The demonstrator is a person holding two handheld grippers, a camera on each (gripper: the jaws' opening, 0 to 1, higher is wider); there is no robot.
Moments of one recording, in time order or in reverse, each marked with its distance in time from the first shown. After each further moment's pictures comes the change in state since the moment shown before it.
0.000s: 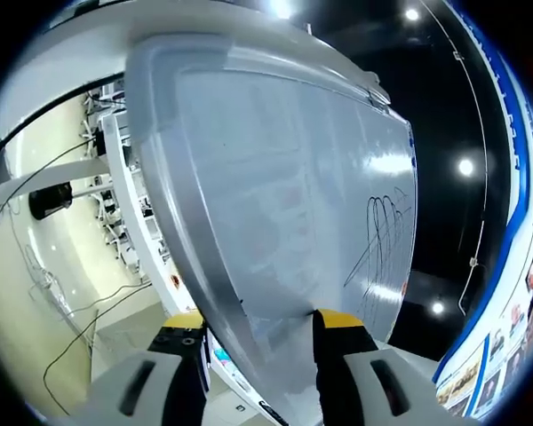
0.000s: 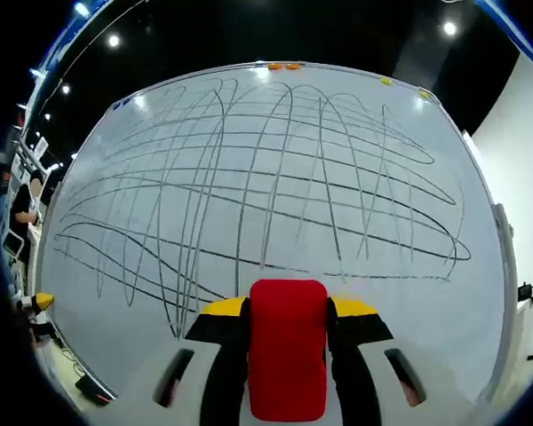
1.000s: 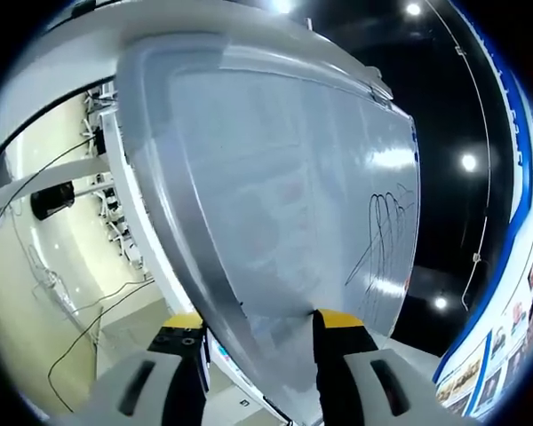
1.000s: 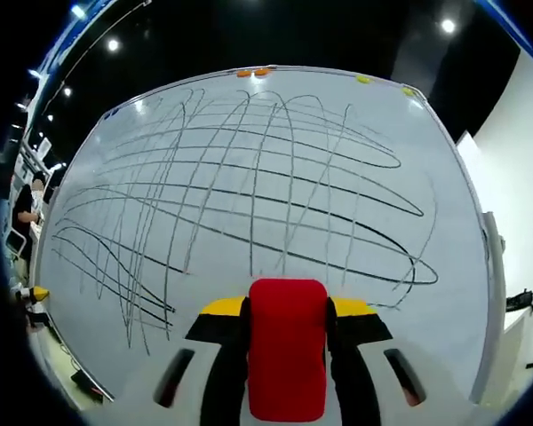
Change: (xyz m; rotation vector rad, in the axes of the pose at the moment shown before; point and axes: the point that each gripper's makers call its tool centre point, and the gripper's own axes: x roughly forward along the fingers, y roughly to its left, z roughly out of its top) left arm 0.001 0.004 0.001 0.010 0.033 0.019; right arm 0.010 -0.082 -0.005 0.001 -0.011 0.021
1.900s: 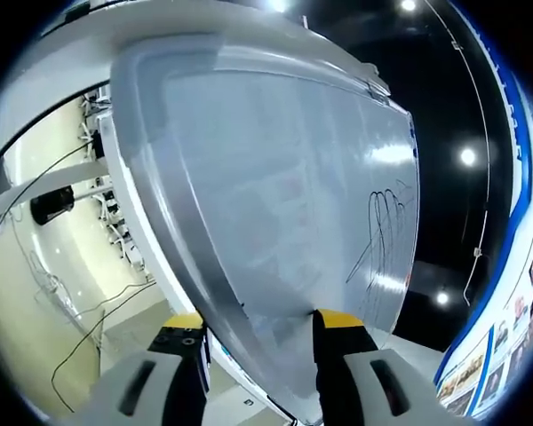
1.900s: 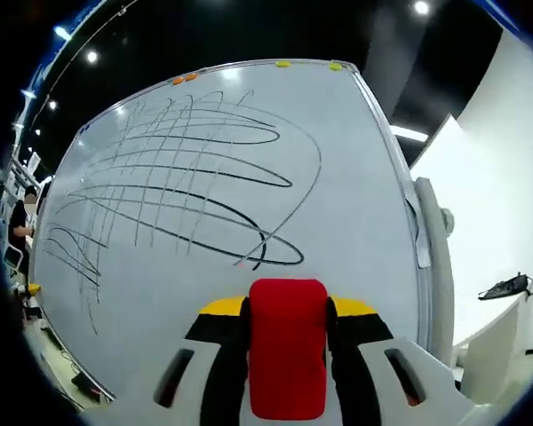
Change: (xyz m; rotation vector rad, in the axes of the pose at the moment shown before) left arm -0.003 -0.009 -0.005 0.026 0.008 0.001; right arm -0.008 -0.100 -0.024 0.057 0.034 -0.035
